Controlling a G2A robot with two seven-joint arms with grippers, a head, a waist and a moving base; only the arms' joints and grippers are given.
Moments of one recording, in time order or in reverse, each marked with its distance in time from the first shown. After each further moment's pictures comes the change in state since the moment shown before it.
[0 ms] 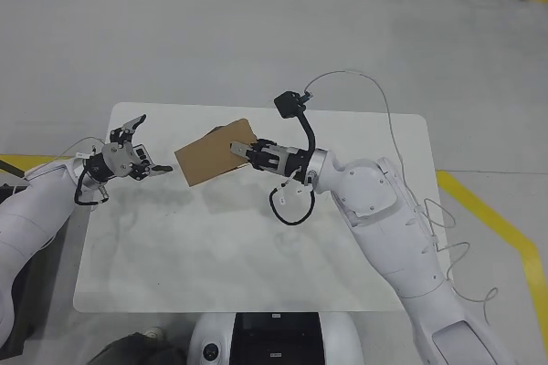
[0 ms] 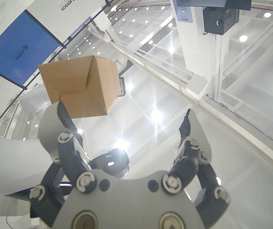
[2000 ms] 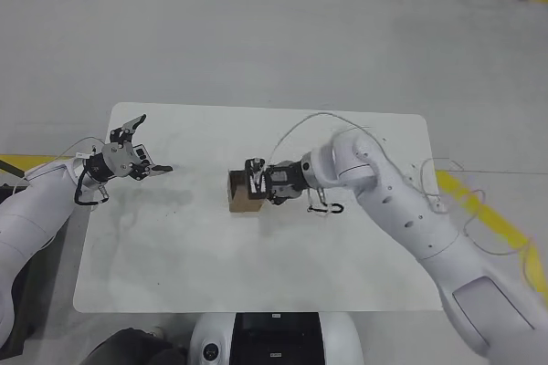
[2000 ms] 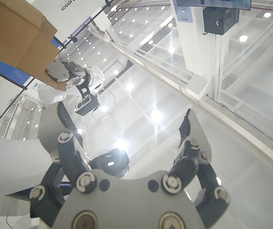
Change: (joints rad) left arm 0.000 0.000 0.000 0.000 0.000 0.000 0.000; right arm 0.338 0.129 -0.323 0.190 -0.601 -0.895 0.011
